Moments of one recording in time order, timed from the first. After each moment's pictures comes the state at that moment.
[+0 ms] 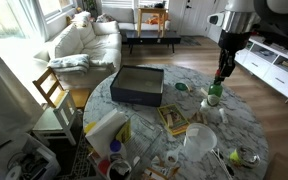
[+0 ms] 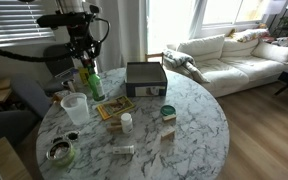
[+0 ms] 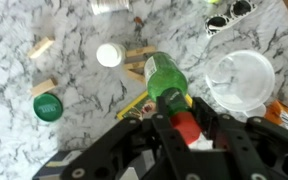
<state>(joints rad) -0.01 -0.20 -0.03 -2.12 -0.18 1.87 -0.50</state>
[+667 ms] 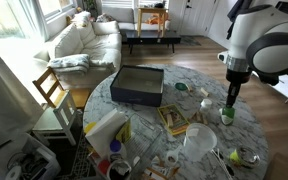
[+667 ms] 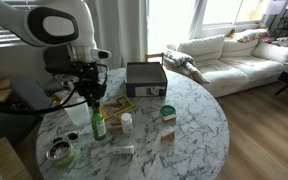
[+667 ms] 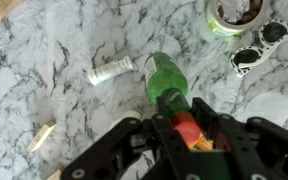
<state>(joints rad) -0.09 -0.17 -0.10 -2.39 -0.27 2.08 -0.29</state>
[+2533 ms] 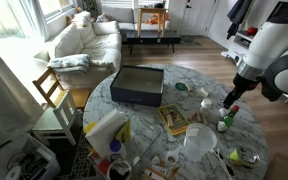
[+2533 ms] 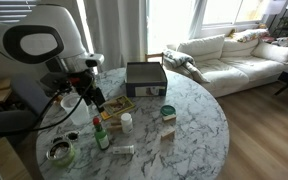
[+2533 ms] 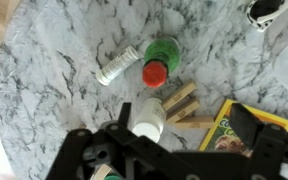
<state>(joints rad) -0.16 -0.28 -0.09 -2.59 -0.29 2.38 0.01</state>
